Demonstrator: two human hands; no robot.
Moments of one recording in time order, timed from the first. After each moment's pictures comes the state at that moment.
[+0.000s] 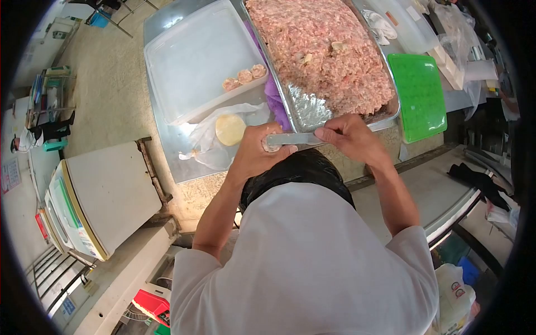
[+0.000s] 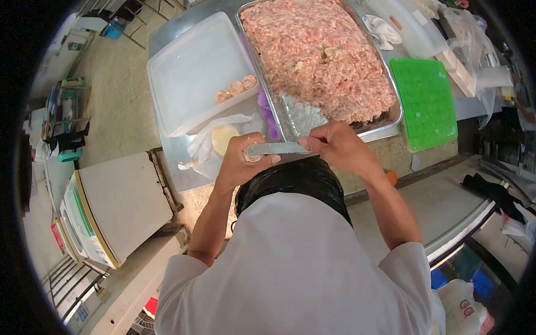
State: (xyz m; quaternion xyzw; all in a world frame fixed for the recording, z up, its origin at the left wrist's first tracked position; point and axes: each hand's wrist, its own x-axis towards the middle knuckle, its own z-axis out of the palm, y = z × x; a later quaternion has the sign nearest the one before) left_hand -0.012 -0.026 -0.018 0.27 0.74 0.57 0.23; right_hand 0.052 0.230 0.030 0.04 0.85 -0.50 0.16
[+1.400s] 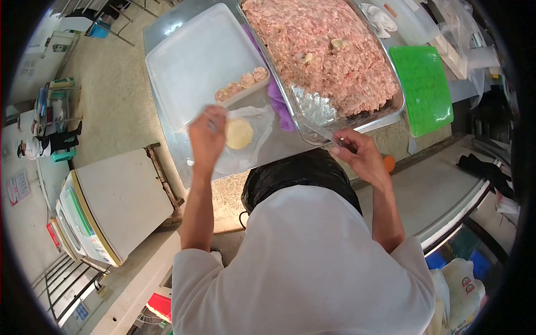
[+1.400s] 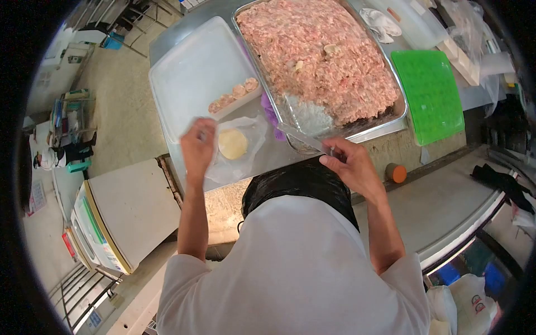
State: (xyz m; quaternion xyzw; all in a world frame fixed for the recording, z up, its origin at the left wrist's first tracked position) left_hand -0.073 -0.098 -0.031 0.17 0.91 0.39 0.00; right_hand 0.112 0.219 0.004 0.19 0.78 -0.59 0.10
